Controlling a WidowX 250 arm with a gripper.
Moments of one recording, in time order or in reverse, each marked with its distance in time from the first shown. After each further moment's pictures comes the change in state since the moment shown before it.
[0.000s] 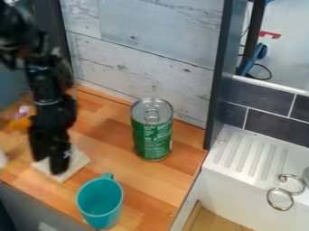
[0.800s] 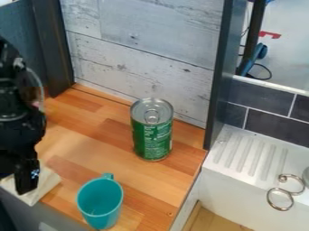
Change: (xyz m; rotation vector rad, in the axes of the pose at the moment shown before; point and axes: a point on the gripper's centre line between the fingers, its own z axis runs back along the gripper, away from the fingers) arm -0.066 -0.004 -0.003 0.040 0.014 0.083
